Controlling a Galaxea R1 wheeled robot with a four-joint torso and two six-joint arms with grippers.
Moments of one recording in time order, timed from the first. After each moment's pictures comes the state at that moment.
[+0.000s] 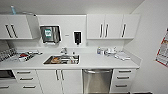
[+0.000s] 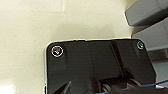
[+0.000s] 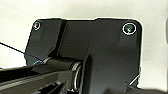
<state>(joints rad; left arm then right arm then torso) 1.41 2.88 -2.53 0.01 -0.05 0.02 -1.47 2.93 -2.58 -0.12 -0.05 0.01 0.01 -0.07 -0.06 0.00</state>
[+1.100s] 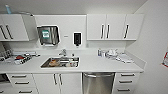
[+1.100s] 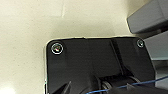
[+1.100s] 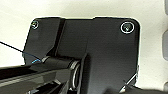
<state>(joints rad) 1.41 2.87 -2.53 0.01 -0.04 0.02 -1.47 2.93 -2.59 -0.12 -0.05 0.01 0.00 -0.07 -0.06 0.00</state>
